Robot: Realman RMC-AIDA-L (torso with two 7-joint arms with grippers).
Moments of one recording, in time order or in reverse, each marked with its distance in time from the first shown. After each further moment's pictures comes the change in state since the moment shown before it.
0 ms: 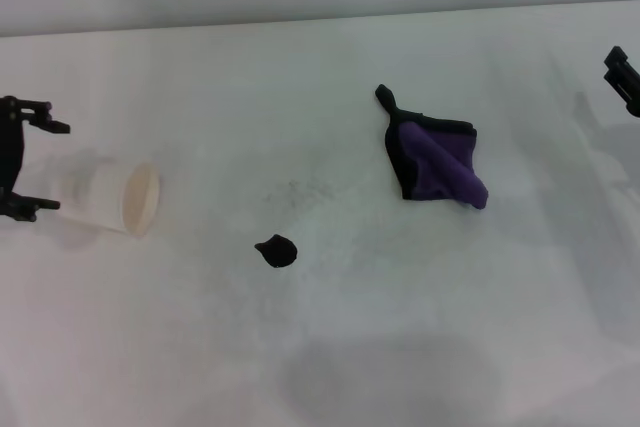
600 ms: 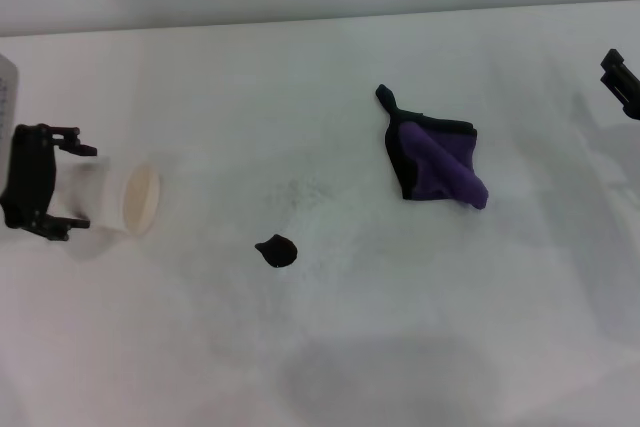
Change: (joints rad) left arm -0.001 -0.037 0.006 -0.156 -0.013 0.158 0.057; right arm 0.001 0.000 -0.012 -0.002 0.001 -0.003 0.000
